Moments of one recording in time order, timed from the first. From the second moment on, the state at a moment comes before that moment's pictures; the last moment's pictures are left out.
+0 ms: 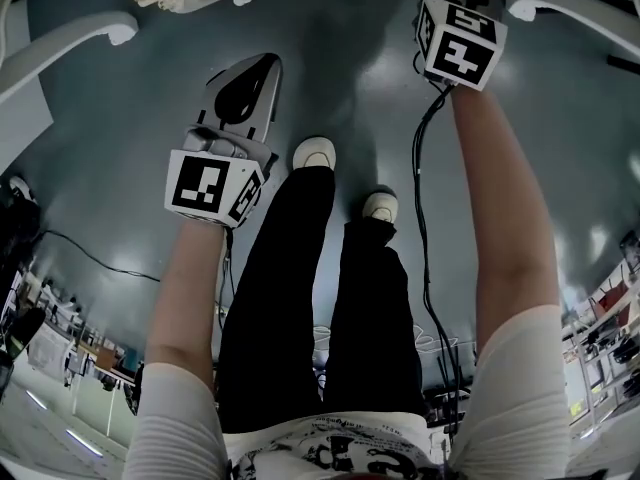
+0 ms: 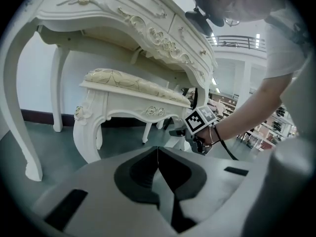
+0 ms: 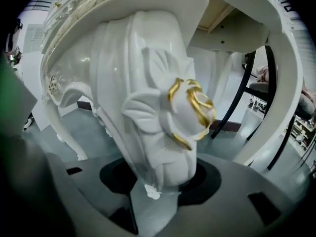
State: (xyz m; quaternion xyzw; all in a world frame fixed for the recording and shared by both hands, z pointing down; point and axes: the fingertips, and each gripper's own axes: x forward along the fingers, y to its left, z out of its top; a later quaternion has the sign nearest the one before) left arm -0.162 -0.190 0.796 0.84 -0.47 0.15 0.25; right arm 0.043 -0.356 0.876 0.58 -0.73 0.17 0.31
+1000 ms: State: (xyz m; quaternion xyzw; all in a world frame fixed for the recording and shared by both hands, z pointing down) left arm -0.135 -0.110 0.763 0.83 -0.52 0.14 0.18; right arm 0.055 -0.262 0.875 0.57 -0.75 0.20 0.29
